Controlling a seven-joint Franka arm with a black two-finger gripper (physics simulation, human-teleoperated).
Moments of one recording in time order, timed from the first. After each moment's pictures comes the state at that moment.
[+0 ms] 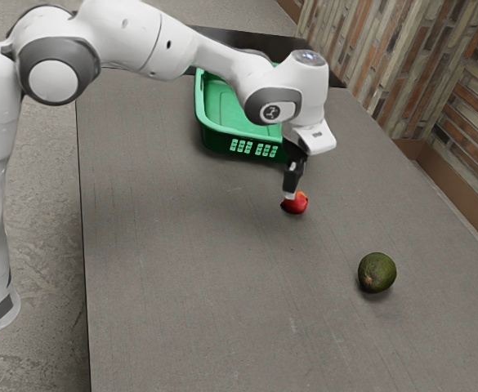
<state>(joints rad) 0.04 0.20 -0.01 -1.74 0.03 2.17 0.60</state>
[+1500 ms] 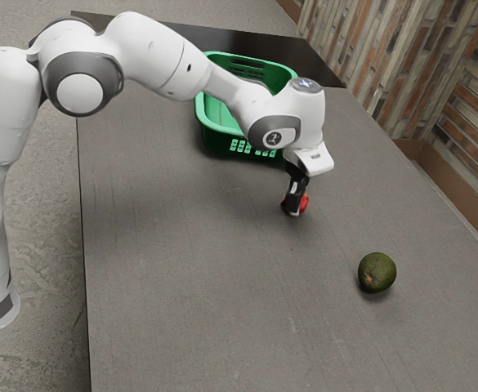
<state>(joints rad) 0.06 0.32 -0.02 -1.74 -0.01 2.33 0.67</state>
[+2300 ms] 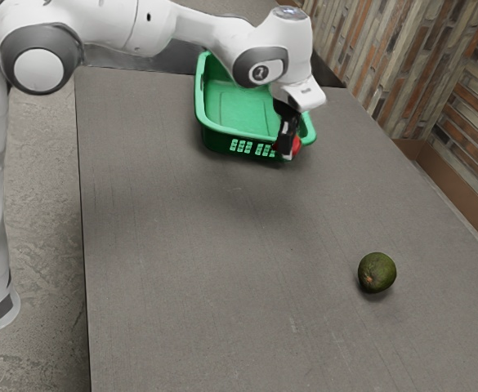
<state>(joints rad) 0.06 0.11 0.04 -1.73 0.00 2.16 0.65</state>
